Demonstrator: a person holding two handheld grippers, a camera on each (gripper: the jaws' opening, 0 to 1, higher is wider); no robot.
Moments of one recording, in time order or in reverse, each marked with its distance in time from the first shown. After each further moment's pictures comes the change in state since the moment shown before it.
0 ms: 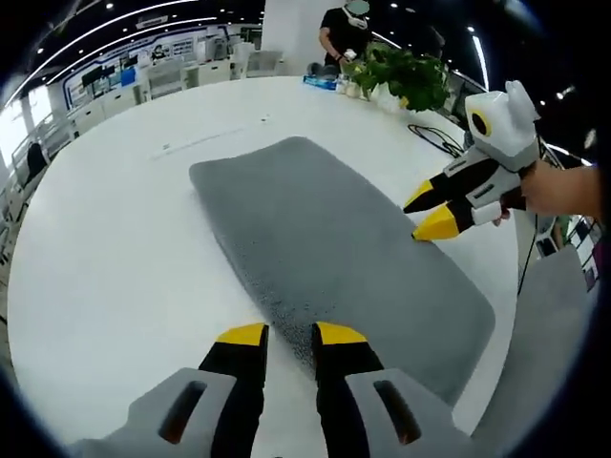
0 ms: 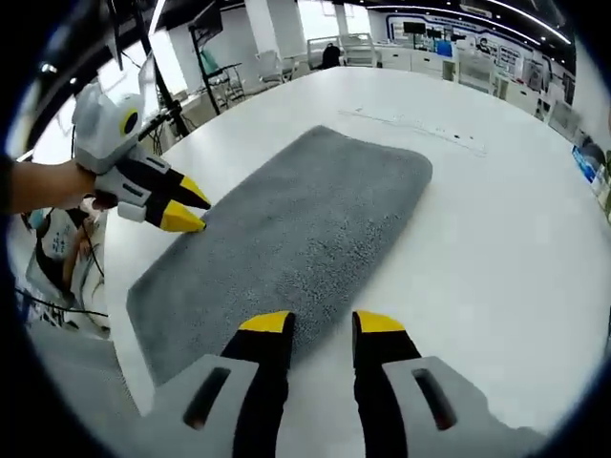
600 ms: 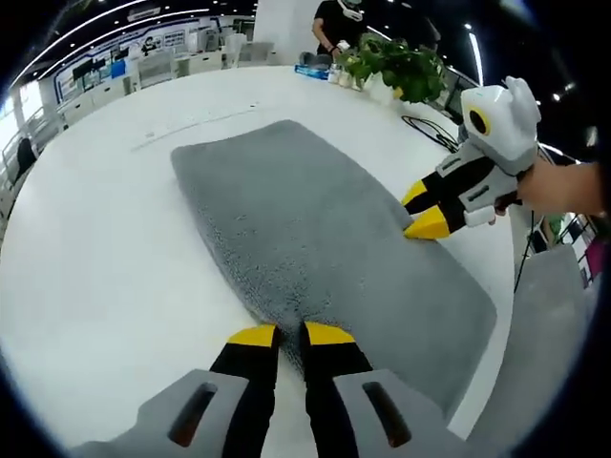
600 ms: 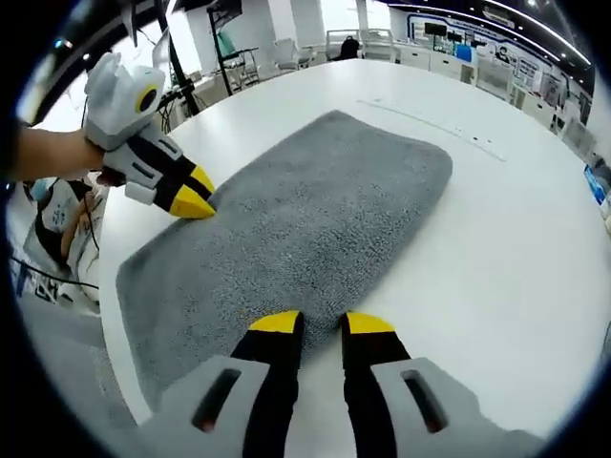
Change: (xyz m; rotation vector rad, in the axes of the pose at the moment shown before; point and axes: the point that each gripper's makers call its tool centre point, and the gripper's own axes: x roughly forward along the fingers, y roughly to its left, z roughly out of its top) left arm 0.011 -0.012 -0.004 -0.048 0.013 -0.055; right arm 0.005 0.002 -0.011 -0.116 0.039 0.012
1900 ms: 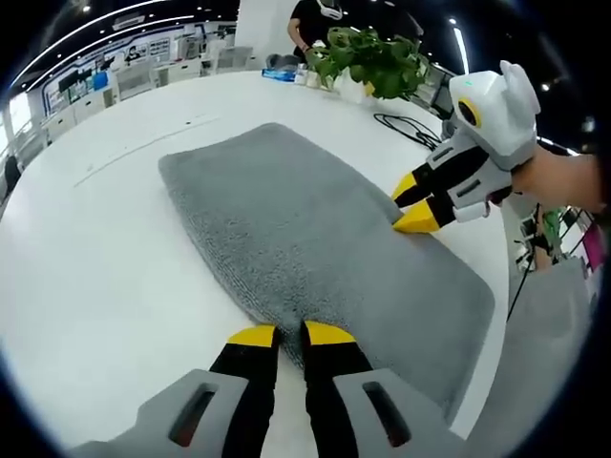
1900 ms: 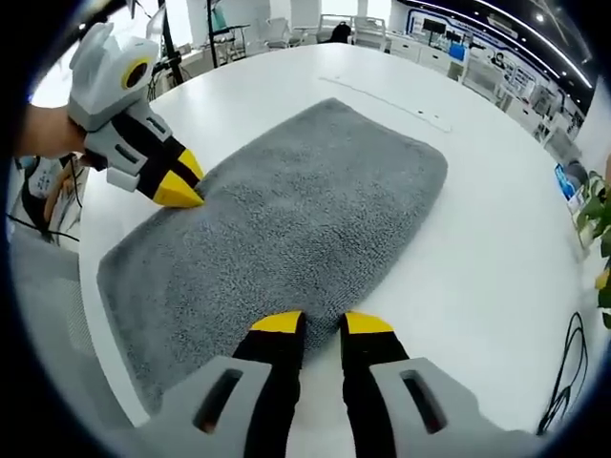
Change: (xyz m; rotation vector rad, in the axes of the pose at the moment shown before) left arm 0.047 -0.085 0.040 0.096 0.006 -0.026; right arm -0.053 -0.065 -0.055 -0.060 0.079 -0.104
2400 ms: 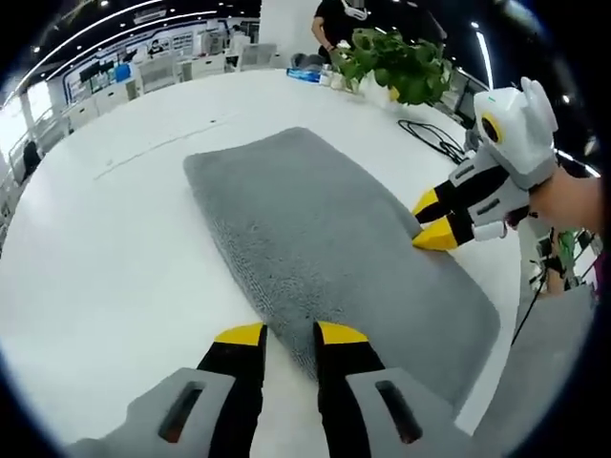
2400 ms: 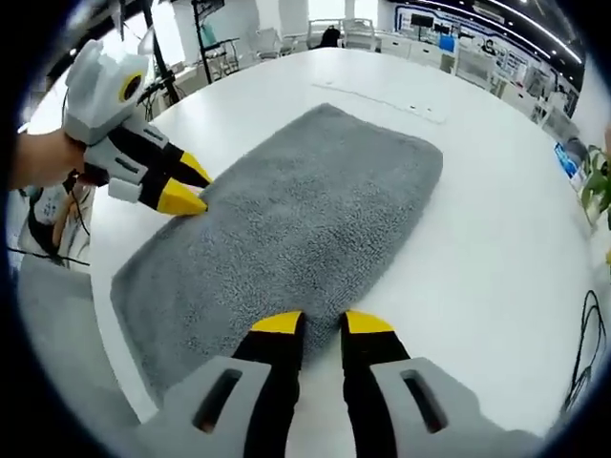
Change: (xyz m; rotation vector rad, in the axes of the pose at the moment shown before) left arm -0.012 0.016 0.010 -0.129 -0.041 0.129; right arm 0.000 -0.007 0.001 0.152 -0.049 0.058
